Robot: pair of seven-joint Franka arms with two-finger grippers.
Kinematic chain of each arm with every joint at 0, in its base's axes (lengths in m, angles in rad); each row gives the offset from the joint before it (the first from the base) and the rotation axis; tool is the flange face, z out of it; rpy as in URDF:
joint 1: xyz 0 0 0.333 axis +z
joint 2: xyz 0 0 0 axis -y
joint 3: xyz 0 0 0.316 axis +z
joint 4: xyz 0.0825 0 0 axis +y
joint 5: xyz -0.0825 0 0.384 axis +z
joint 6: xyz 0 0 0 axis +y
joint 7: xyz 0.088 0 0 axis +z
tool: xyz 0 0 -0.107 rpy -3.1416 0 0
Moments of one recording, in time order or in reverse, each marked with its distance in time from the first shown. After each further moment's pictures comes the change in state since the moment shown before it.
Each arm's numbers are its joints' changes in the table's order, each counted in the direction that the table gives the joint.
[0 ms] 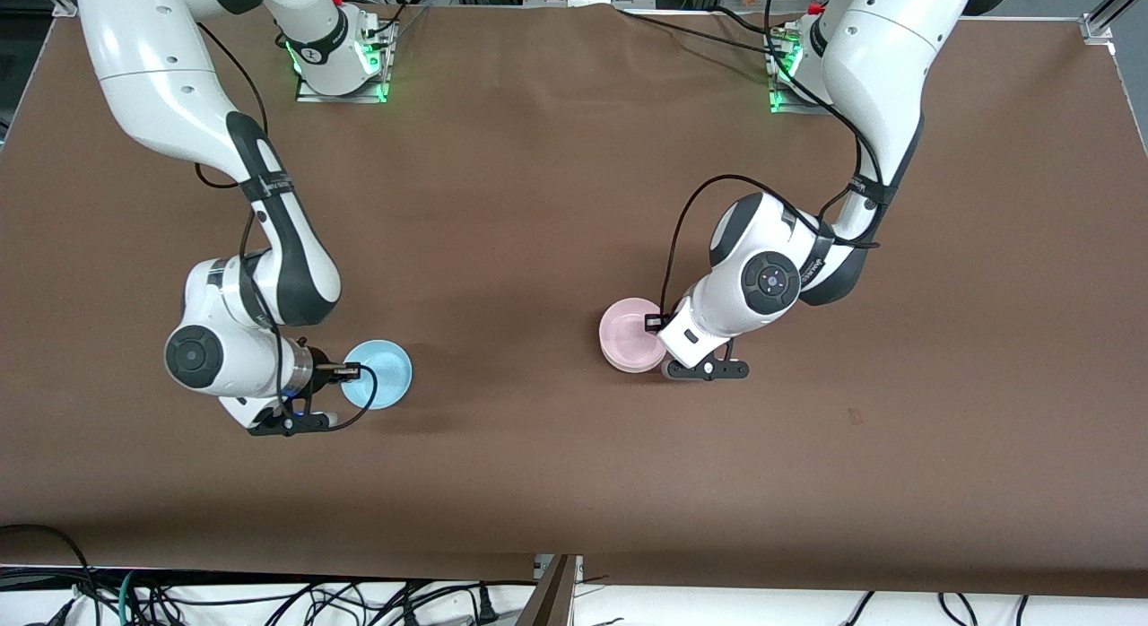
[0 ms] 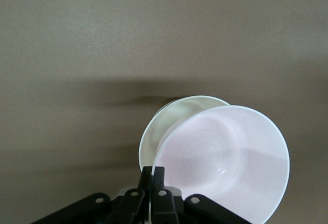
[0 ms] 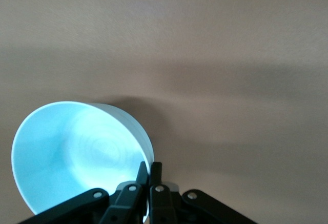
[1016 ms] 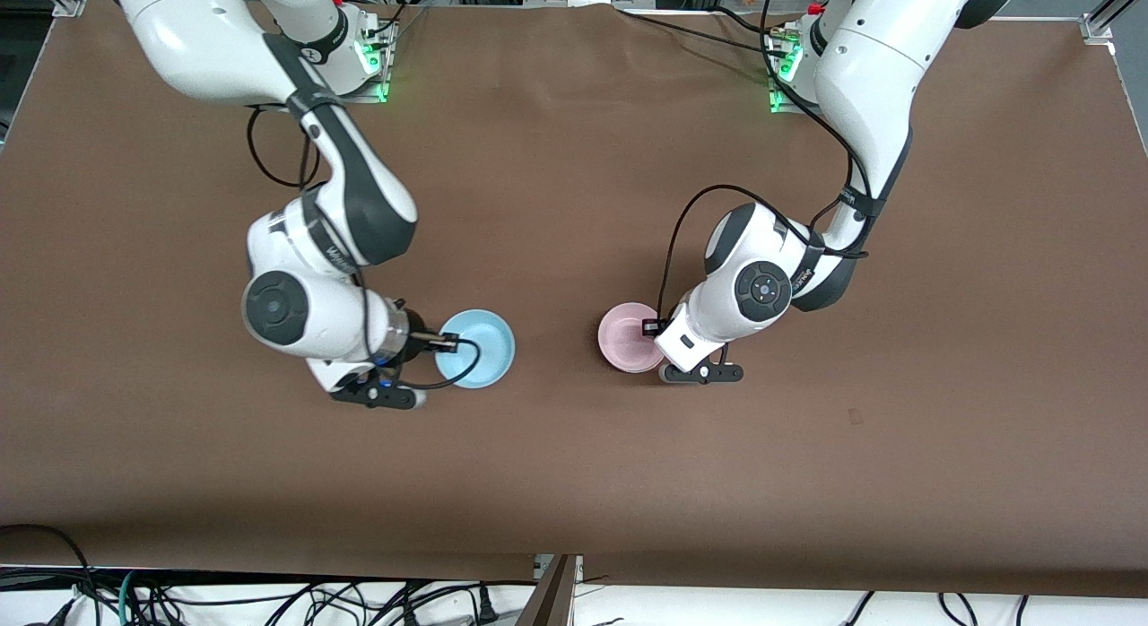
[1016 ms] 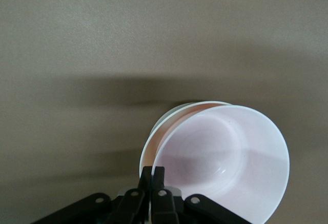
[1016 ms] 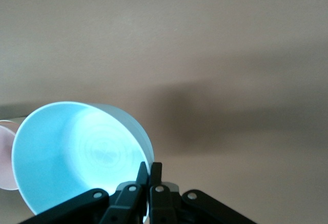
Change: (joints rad) left arm 0.000 -0.044 -0.001 0.003 0.001 -0.046 0.000; right arm 0.113 0.049 0.200 -0.131 0.014 0.124 -0.486
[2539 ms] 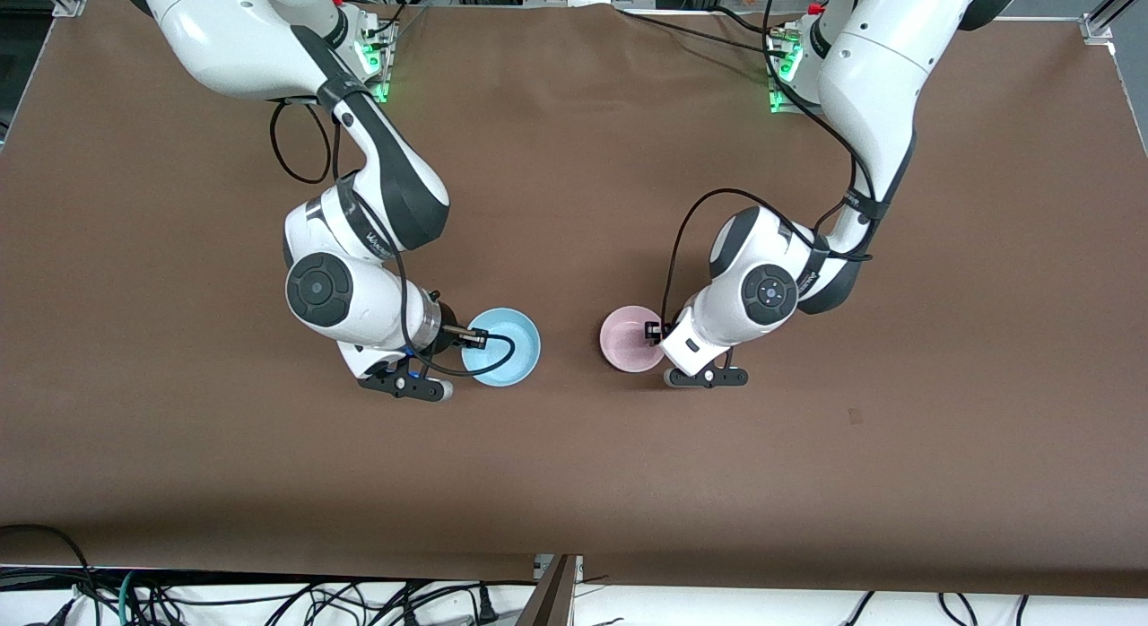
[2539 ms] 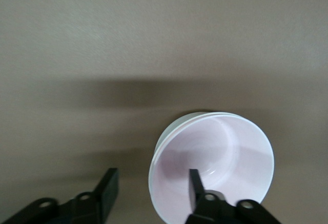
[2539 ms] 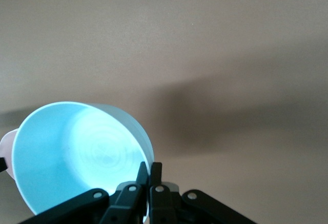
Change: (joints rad) left arm 0.022 0.011 0.001 -0.014 0.002 0.019 -0.014; right arm 0.041 -0.002 -0.007 0.000 -0.005 -0.040 -0.094
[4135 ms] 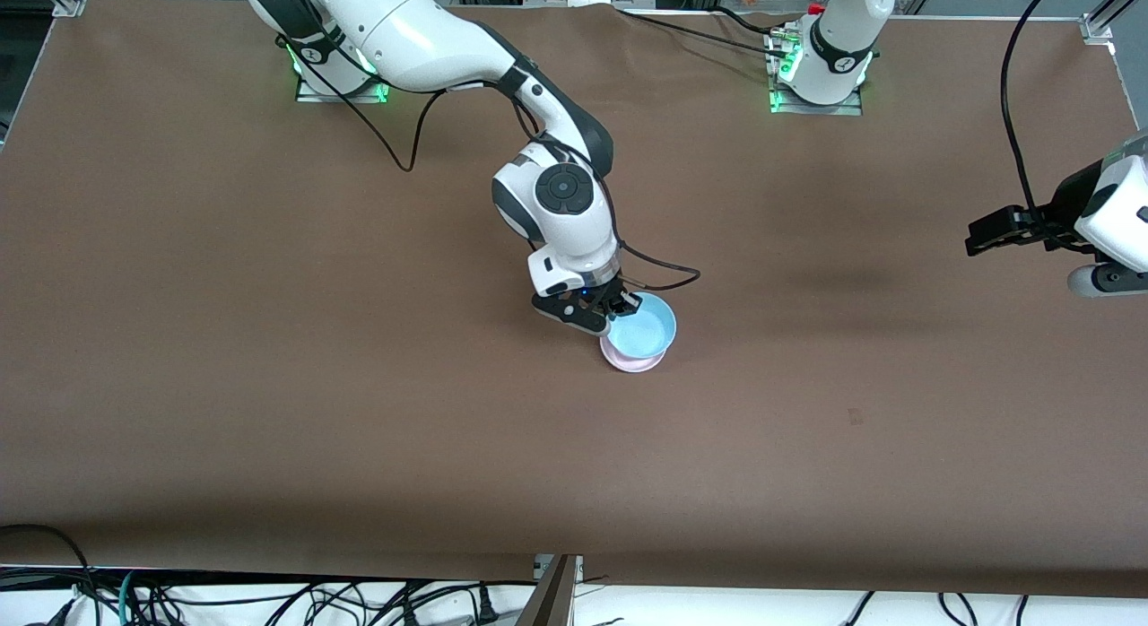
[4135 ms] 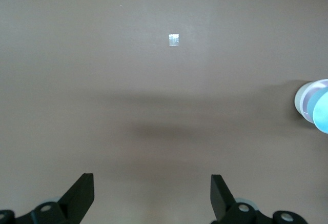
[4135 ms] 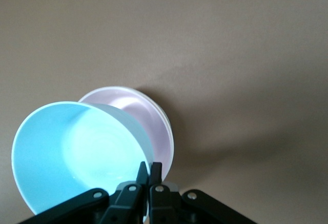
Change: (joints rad) left arm 0.338 0.525 0.121 -0.126 0.144 0.755 -0.297; right arm 0.458 -0.174 -0.175 -0.047 -0.102 -0.389 -0.611
